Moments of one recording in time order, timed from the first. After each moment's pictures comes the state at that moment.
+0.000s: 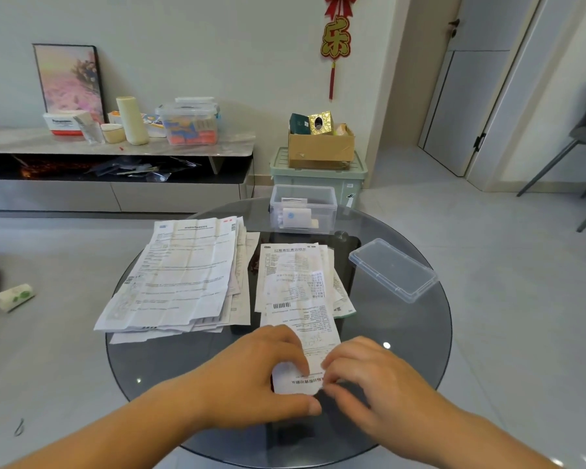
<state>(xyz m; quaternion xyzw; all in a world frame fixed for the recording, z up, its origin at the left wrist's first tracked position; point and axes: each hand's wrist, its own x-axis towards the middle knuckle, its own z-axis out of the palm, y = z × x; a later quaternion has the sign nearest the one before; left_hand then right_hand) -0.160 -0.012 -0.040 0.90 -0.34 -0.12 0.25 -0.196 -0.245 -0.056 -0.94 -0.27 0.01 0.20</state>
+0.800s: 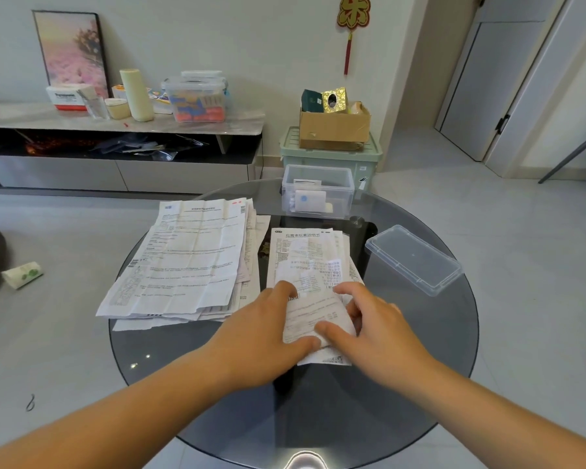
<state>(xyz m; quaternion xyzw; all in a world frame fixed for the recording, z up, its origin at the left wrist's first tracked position) -0.134 -0.018 -0.050 0.95 -0.18 -0.07 0.26 -0.140 -0.220 -0.068 -0.94 -0.05 0.01 0.33</state>
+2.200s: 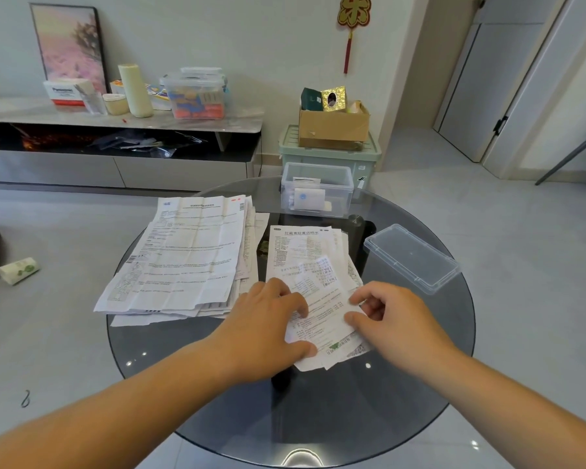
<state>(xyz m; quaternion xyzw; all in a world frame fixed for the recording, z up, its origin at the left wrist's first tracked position) -0.127 -0.021 -0.048 0.96 -0.21 -0.07 0.16 -0.140 -0.238 -0.047 -0.93 0.01 0.00 0.37</state>
